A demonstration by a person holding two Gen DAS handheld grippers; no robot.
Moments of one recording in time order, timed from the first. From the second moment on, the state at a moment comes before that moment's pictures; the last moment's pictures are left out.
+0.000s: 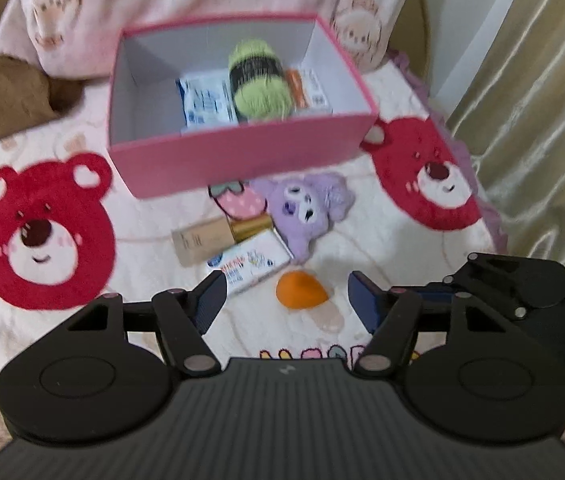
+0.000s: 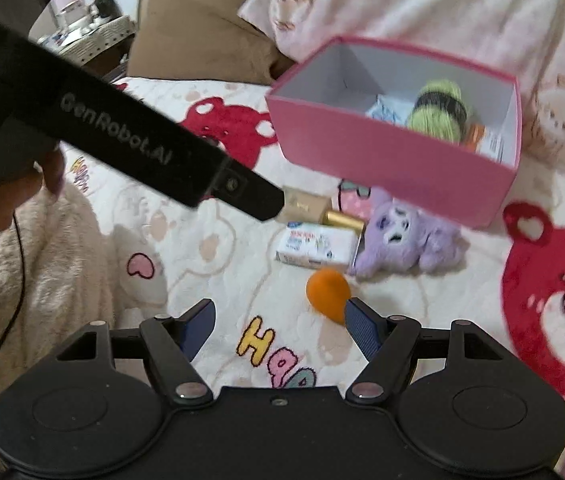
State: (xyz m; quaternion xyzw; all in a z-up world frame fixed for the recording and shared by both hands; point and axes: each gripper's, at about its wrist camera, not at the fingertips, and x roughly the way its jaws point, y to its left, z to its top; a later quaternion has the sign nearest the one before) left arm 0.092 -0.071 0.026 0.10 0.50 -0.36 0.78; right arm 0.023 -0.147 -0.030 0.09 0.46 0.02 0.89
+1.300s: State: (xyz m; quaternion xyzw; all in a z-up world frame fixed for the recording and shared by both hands) left arm 0.101 -0.092 -0.076 0.02 0.53 -0.39 0.75; right arm 0.042 -0.145 -0.109 0.07 0.45 -0.07 0.89
